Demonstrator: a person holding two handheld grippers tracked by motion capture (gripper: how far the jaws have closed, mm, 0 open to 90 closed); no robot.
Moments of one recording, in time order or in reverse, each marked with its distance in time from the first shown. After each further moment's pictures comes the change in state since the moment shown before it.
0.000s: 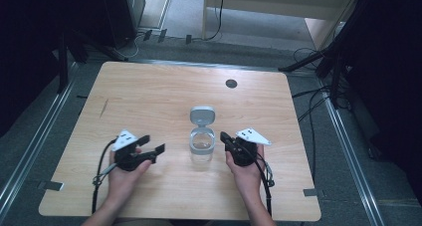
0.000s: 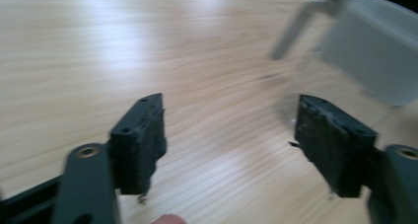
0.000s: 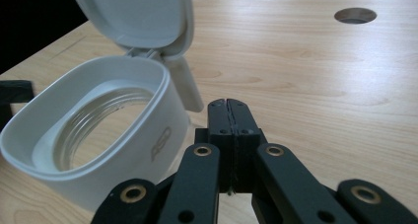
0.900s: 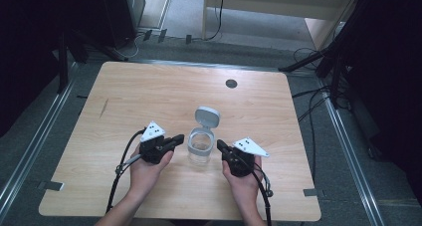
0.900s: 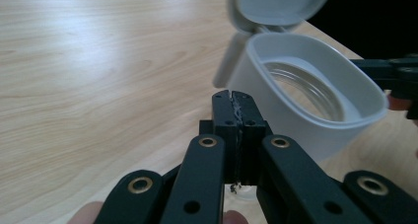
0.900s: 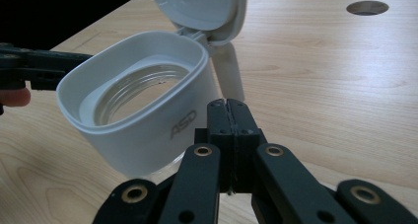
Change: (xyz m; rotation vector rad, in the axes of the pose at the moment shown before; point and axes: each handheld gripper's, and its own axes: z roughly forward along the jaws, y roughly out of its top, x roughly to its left) left arm -0.082 0.038 0.045 0.065 -0.159 0.103; right arm 0.021 -0.019 -0.012 -0.015 0.011 0.000
